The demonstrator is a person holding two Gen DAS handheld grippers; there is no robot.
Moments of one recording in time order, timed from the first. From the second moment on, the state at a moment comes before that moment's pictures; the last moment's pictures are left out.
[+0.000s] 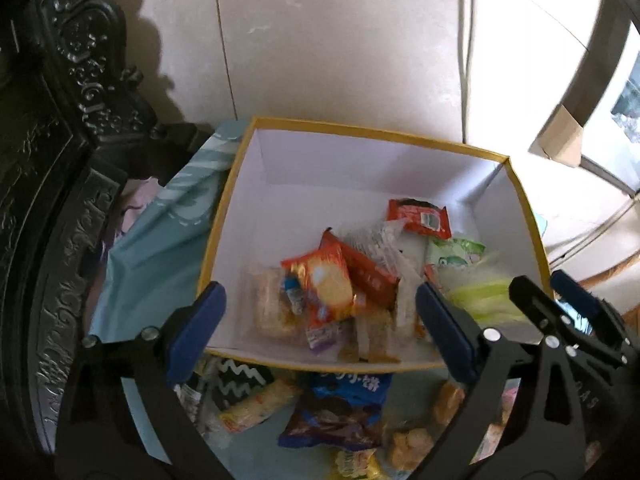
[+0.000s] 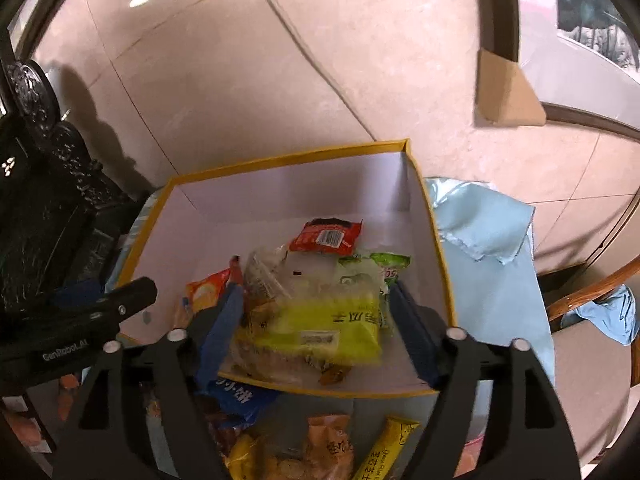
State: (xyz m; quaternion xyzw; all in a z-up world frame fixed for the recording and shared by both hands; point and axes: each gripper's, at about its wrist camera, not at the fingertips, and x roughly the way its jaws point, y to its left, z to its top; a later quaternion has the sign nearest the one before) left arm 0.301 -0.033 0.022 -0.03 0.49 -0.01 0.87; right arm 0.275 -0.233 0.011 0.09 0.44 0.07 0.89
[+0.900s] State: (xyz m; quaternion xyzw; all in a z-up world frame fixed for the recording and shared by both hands) left arm 0.153 0.057 -0.057 -0.07 0.56 0.06 0.82; right arm 0.116 -0.297 -0.052 0.16 0.54 0.05 0.83
